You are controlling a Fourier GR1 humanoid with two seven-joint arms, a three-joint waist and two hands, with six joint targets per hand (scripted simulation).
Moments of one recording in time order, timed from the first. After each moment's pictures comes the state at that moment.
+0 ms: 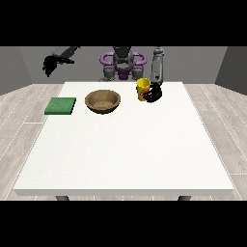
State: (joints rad) left arm -0.35 0.05 0.14 -0.74 -0.18 0.38 -0.85; right arm -0.17 -0.33 -0.31 -1.33 -0.22 0.37 -0.26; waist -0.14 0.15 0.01
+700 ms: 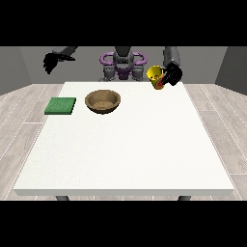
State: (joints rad) left arm -0.59 0.33 -0.02 -0.77 -0.53 0.41 -0.28; right arm -0.16 -0.32 -0.32 -1.20 -0.22 0.37 -0.23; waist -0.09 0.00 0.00
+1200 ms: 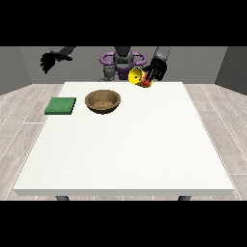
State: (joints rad) left arm -0.75 0.28 -0.16 -0.76 -0.81 0.47 0.05; right arm -0.18 -0.35 -0.33 -1.13 -0.22 0.42 -0.28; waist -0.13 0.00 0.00
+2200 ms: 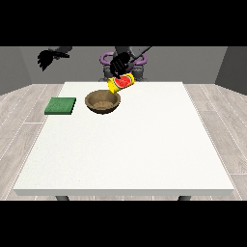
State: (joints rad) left arm -0.98 0.12 -0.71 -0.63 -1.55 0.14 0.37; right arm -0.23 -0.38 -0.33 -1.02 -0.23 0.47 -0.28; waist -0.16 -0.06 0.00
